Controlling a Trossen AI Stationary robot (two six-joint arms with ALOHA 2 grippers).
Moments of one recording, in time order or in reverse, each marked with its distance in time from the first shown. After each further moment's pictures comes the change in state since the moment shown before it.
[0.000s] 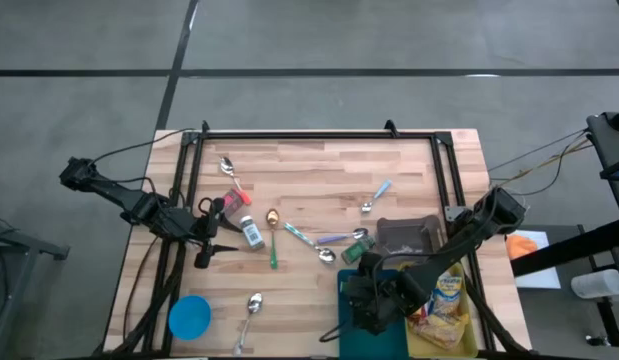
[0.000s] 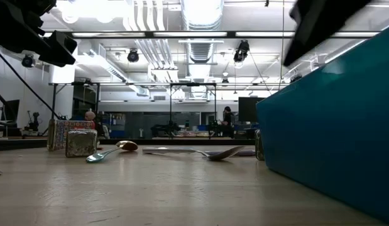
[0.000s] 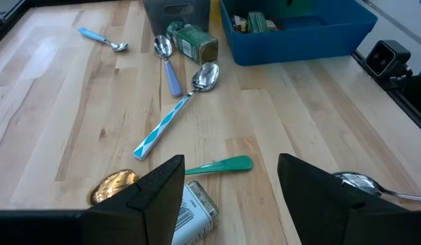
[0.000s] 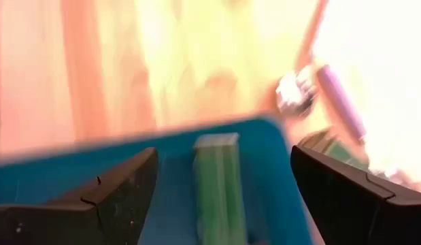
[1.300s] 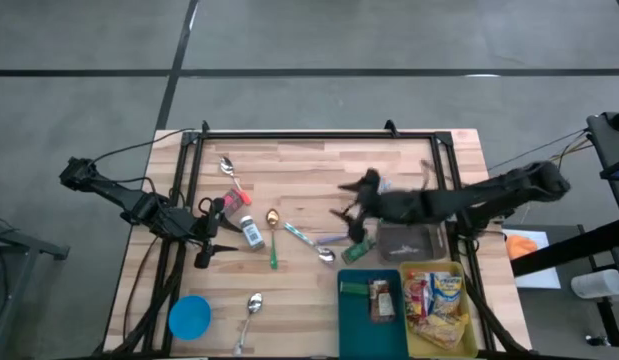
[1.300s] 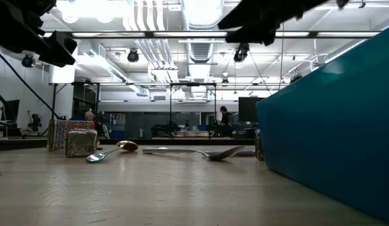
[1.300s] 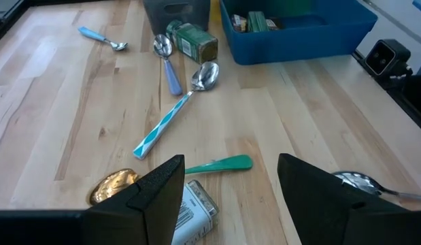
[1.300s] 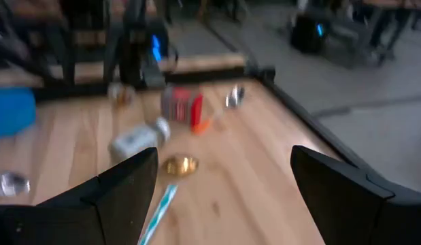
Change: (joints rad) left arm 0.000 0.000 0.000 -0.001 0.000 0.000; right arm -0.526 -0.524 -0.552 0.899 -0.040 -0.645
